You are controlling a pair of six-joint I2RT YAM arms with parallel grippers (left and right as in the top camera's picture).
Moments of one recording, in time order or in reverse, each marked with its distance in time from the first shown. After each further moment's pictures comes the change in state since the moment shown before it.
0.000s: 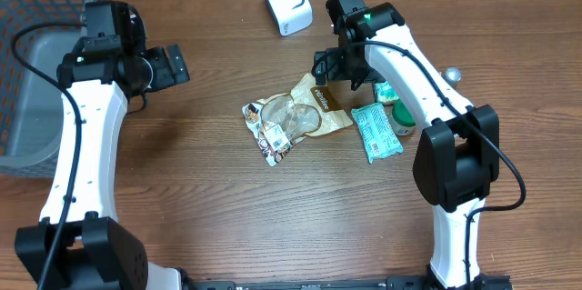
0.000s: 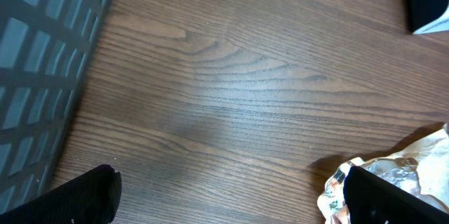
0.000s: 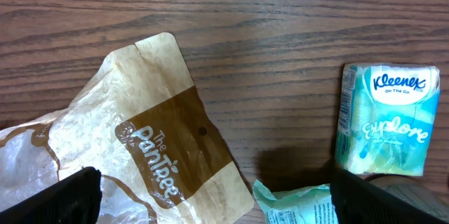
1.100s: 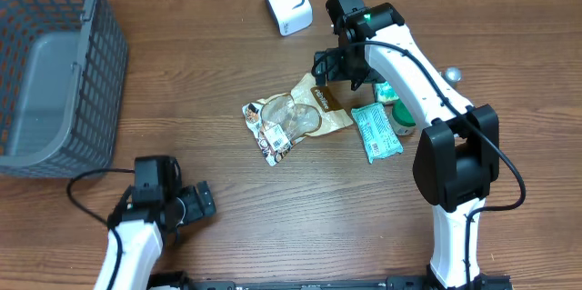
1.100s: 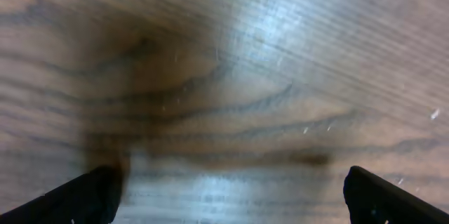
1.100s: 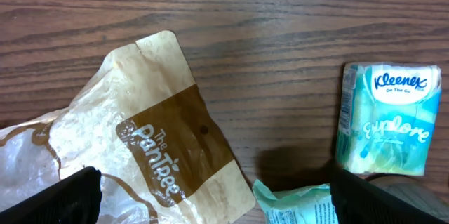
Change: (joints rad) left arm -0.011 -0.560 -1.082 0.293 -0.011 -0.047; right arm 0.000 0.000 -0.002 0.000 -0.001 0.000
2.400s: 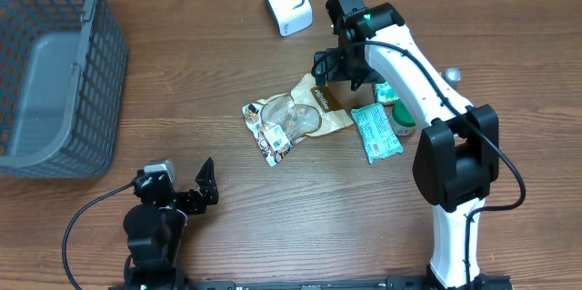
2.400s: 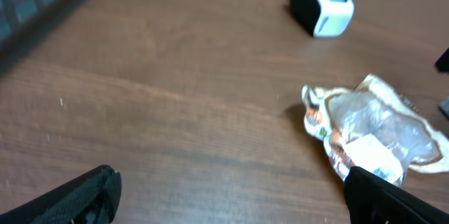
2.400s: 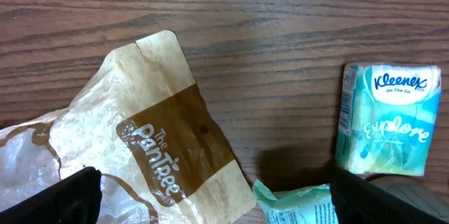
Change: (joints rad) left arm 0.000 -0.784 -0.393 0.551 0.124 0.040; right arm 0.000 0.000 0.000 0.000 0.001 0.000
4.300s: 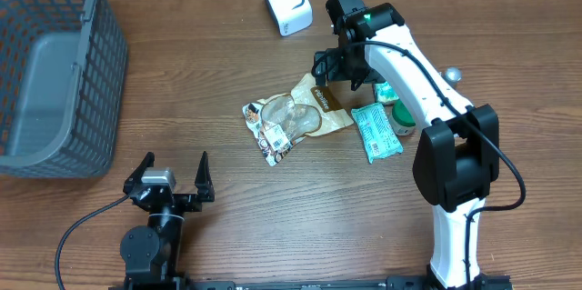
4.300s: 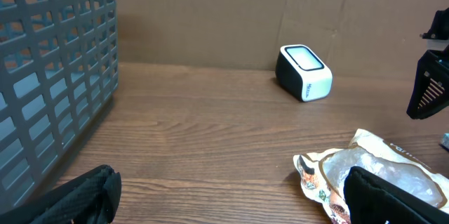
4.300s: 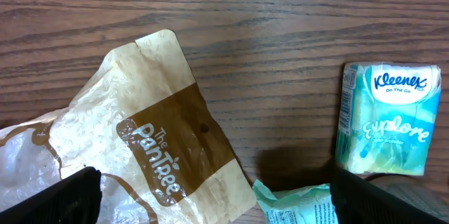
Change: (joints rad) left arm -0.057 -0.291 0.000 -0.009 -0.086 0.150; right arm 0.000 0.000 0.000 0.000 0.000 0.000
